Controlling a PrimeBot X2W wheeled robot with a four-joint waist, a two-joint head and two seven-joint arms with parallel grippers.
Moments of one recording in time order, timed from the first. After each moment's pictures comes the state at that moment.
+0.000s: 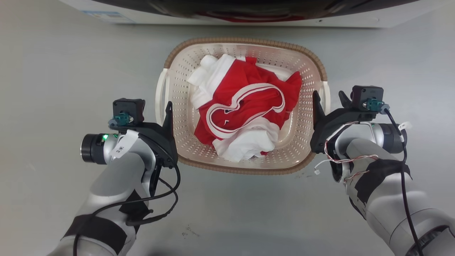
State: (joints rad) left arm -0.93 0.03 -0.65 1.19 -0.73 0.03 -0.25; right arm -1.03 -0.08 0.95 1.20 0.99 -0.13 -0.25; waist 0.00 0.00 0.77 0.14
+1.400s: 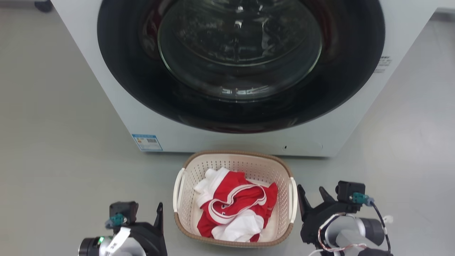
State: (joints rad) left arm -0.48 0.10 -0.56 1.04 -0.68 0.04 -0.25; right arm -0.60 -0.07 0.81 1.03 0.94 -0.08 -0.25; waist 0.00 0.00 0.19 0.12
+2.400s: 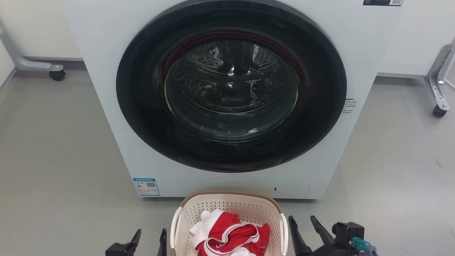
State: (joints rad) left arm -0.11 0.16 -0.43 0.56 -0.54 0.11 -0.25; right arm -0.25 -0.10 0.65 0.61 0.70 -0.11 -0.25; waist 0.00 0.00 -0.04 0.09
